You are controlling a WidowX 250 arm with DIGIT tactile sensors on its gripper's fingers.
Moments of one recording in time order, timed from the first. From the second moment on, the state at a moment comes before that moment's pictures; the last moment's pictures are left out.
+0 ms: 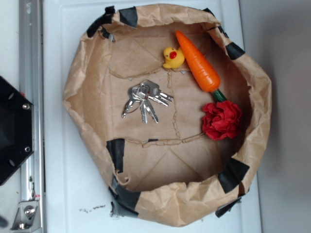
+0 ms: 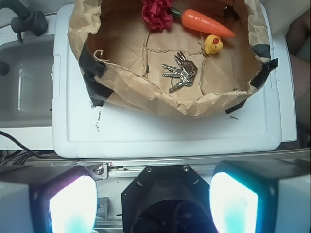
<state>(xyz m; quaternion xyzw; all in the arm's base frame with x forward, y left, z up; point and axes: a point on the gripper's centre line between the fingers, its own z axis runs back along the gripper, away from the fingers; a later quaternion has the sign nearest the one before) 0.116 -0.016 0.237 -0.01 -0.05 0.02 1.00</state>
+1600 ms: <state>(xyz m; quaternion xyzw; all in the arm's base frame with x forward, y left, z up) 0.246 0.033 0.086 0.02 -0.06 0.26 0.96</state>
